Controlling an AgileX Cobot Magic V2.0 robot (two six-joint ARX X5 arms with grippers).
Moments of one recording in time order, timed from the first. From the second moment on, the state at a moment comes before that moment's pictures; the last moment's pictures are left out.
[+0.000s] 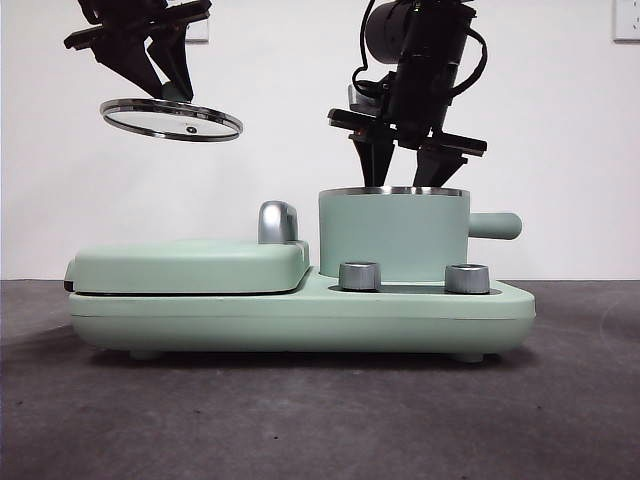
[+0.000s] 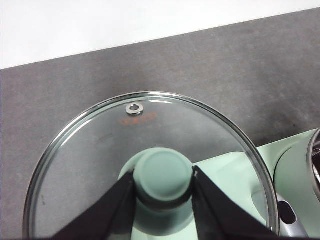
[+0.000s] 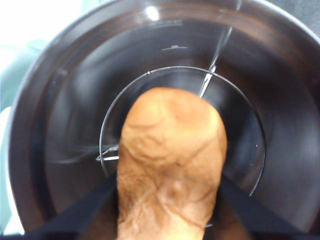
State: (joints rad) left arm -0.22 1.80 1.89 -0.73 0.10 0.03; right arm 0.44 2.13 2.08 -1.14 -0.10 0.21
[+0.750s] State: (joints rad) left arm -0.38 1.80 1.89 -0.75 0.10 0.03; right arm 0.43 1.81 2.13 -1.34 0.05 0.13
